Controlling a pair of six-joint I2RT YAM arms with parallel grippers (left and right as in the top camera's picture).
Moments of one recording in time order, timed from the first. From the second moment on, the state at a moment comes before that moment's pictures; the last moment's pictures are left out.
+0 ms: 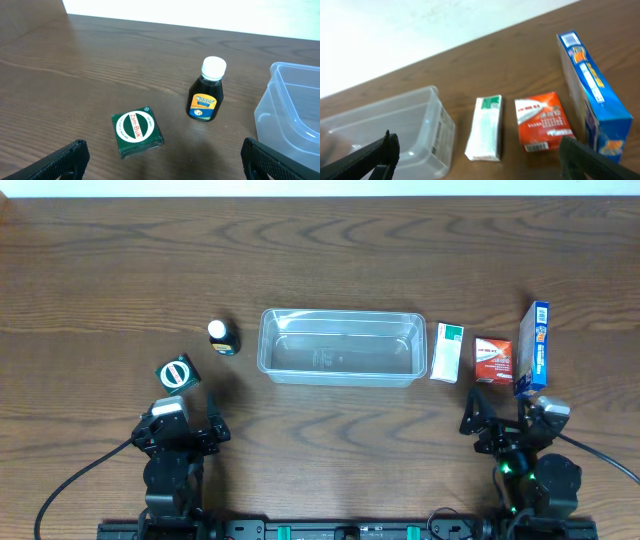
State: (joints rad) left arm -0.07 0.01 0.13 -0.42 -0.25 -0.12; right arm -0.07 0.03 0.17 -0.38 -0.12 0.39
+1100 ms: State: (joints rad) left arm -0.07 0.02 0.13 -0.42 -0.25 -0.12; right arm -0.24 1.66 1.53 -1.08 0.15 0.35
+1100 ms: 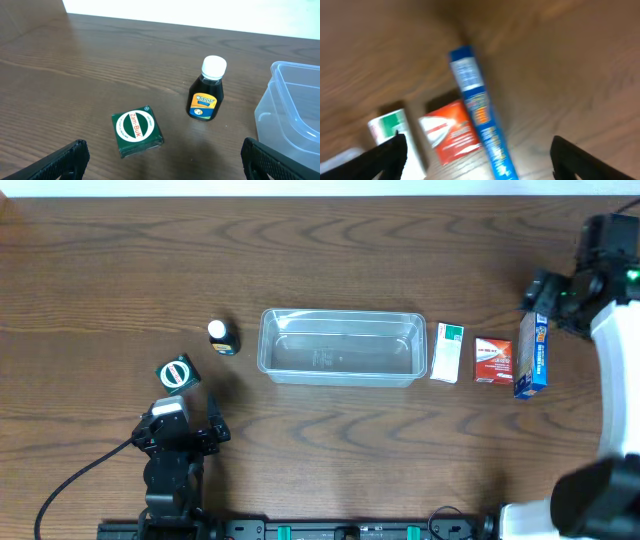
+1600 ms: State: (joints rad) left arm -0.07 0.02 0.13 -0.42 -0.25 -0.12; right arm -0.30 1.87 1.53 -1.05 0.06 0.33
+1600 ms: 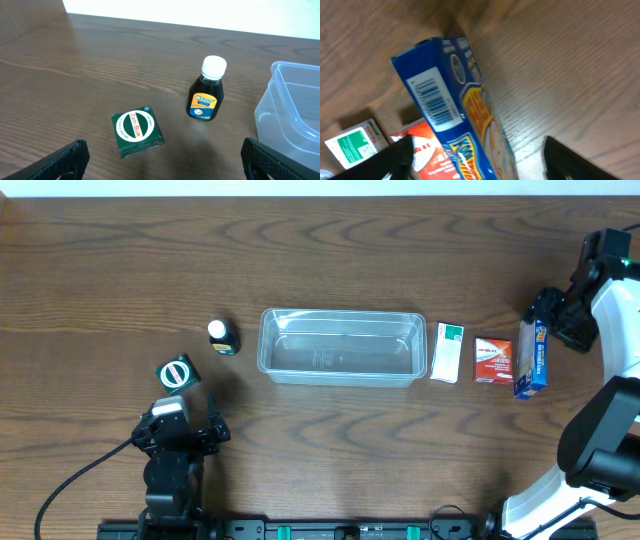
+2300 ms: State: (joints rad) left arm -0.07 0.02 0.13 -0.42 -0.25 -0.12; right arm -0.30 1.88 1.47 -1.05 0.04 0.31
